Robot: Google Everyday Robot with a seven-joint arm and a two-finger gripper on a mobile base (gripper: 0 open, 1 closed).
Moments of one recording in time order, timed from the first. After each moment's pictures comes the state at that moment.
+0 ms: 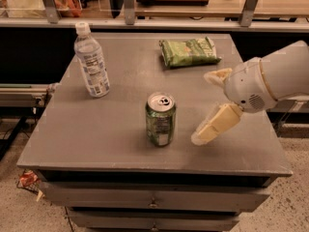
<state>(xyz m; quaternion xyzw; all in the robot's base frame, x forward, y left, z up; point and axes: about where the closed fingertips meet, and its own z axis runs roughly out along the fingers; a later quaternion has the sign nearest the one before) 0.459 -0.104 0.893 -0.56 0.73 0.20 0.33</state>
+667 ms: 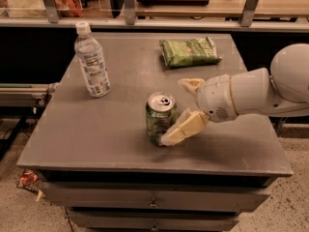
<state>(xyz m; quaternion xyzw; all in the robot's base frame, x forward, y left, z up) 0.477 -0.043 0.865 -0.54 0.68 0.28 0.41</state>
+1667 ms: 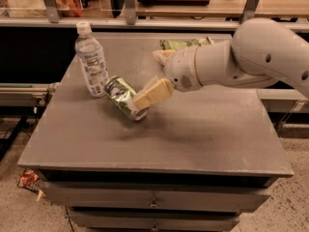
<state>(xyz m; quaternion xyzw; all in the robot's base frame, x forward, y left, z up) 0.541 0.024 0.909 -0.52 0.66 0.28 0.46</state>
